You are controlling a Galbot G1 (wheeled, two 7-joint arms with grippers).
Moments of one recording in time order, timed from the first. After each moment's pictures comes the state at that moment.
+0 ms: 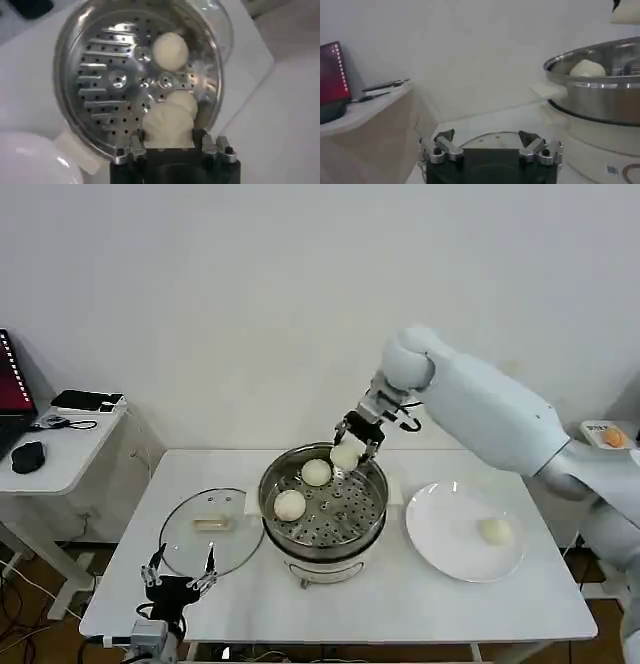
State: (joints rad) left arm 1.65 -1.44 -0.62 -2.14 0.09 0.22 -0.02; right arm 0.31 1.13 -0.75 1.24 -0.23 0.36 -1.37
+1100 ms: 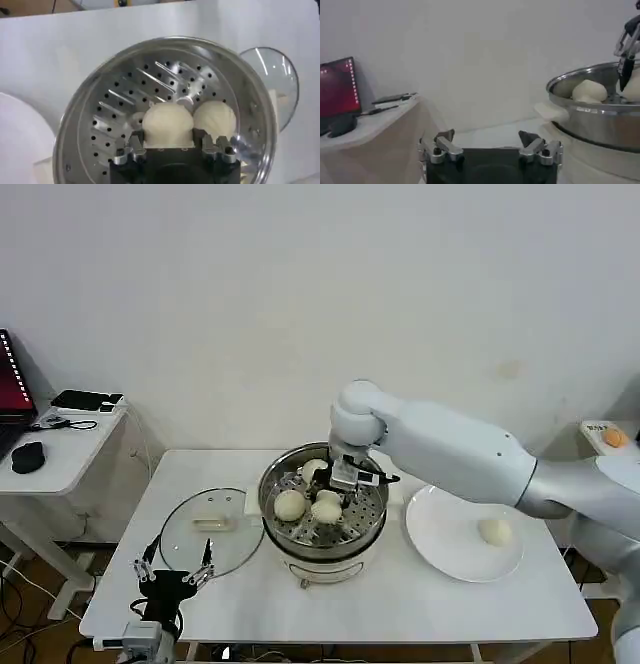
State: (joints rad) left arm 1.66 -1.47 -0.63 -2.21 0.10 0.21 -0.02; right arm 0.28 1.16 -0.93 1.42 -0.29 0.44 -1.34
